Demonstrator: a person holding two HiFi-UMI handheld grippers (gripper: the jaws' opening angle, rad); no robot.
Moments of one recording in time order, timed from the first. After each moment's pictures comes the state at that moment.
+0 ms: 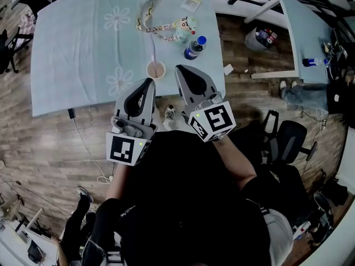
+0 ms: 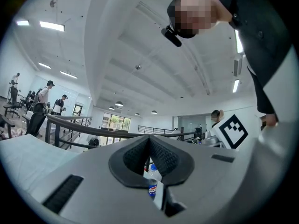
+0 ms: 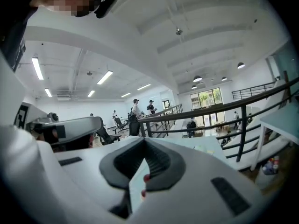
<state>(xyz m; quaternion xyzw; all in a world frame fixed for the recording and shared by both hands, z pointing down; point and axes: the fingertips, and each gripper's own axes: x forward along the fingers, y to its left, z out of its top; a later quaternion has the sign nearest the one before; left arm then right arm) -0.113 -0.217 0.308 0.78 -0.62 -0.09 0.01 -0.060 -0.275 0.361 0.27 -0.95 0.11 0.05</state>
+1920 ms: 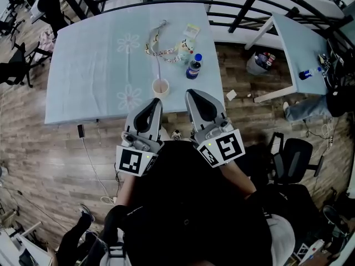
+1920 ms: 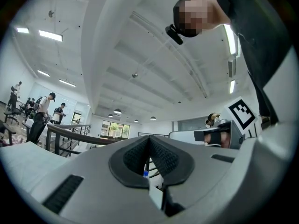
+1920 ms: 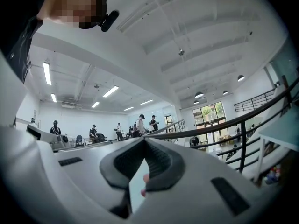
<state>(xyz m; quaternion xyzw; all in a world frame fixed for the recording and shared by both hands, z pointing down) -0.073 -0.161 0.278 0.78 -0.62 -0.09 -0.02 -0.005 -0.209 0.269 0.27 -0.96 0.06 -0.04</state>
